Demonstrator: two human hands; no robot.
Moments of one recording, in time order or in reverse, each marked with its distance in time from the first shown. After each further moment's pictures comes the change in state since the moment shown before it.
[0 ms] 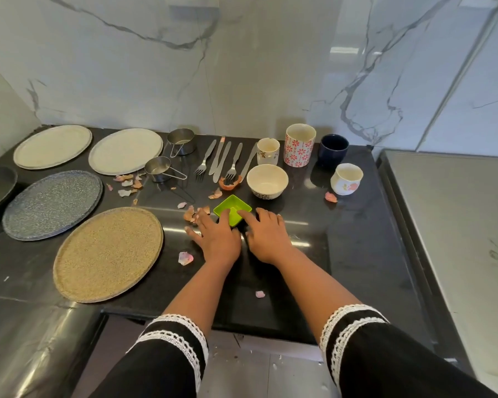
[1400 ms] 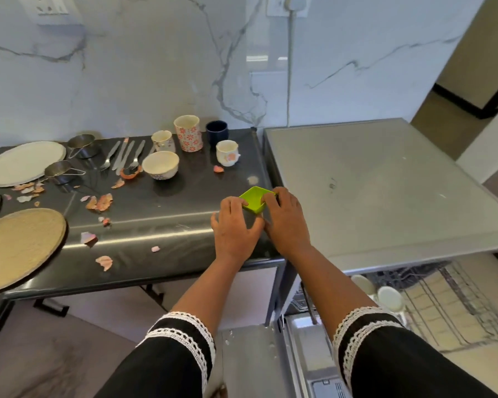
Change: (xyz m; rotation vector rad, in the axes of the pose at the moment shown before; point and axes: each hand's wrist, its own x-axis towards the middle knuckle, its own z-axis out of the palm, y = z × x) left_hand -0.220 0.174 0.056 -0.412 0.218 0.597; right_hand -0.250 0.174 -0.056 -0.030 0.628 0.129
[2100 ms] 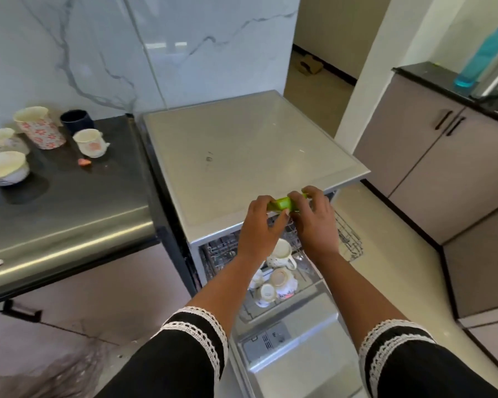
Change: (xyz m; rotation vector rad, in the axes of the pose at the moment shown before) left_hand -0.138 0.238 0.146 -0.604 -0.454 0.128; right_hand -0.210 0.209 -0.166 -0.223 0.247 0.281
